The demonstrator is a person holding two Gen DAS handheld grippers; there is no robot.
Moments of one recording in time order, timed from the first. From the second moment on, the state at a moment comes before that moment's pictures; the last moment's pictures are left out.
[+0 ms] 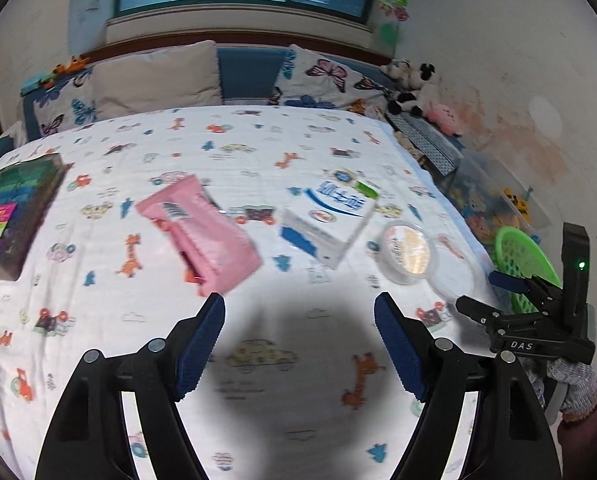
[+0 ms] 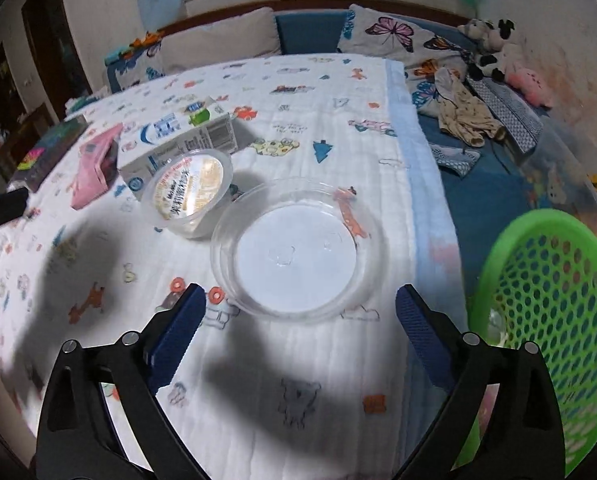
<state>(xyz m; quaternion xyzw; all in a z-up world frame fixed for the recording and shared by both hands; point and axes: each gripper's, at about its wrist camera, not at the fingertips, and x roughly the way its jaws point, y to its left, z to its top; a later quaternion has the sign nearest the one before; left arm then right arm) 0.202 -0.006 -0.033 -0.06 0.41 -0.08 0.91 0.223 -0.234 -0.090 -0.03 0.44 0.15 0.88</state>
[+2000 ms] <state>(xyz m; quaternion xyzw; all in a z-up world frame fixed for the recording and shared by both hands) 0.310 0.055 -0.060 -0.16 0.46 0.04 0.87 0.189 -0.260 -0.066 -0.01 0.41 0.12 0.90</state>
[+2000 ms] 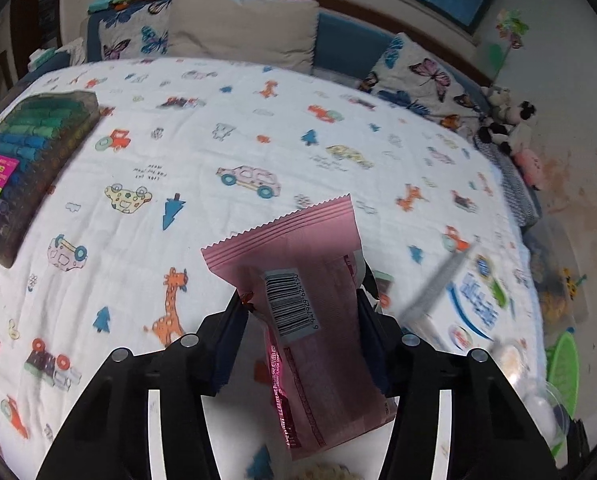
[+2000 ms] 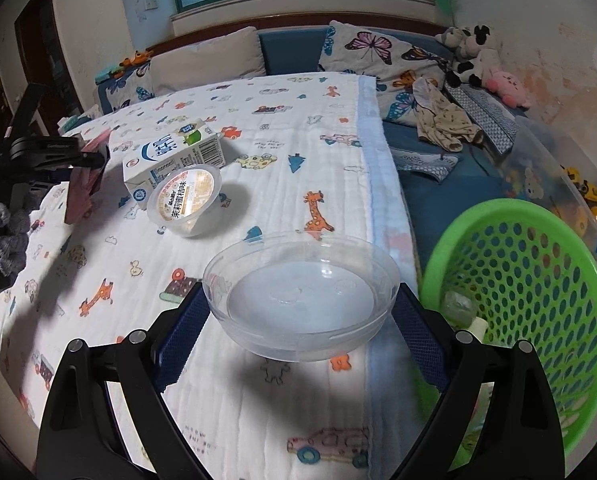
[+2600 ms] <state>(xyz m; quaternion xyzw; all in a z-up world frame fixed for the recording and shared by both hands) 0.256 -0.039 0.004 -0.10 0.42 -0.09 0.90 0.152 -0.324 -0.052 0.01 0.40 0.06 0.91</state>
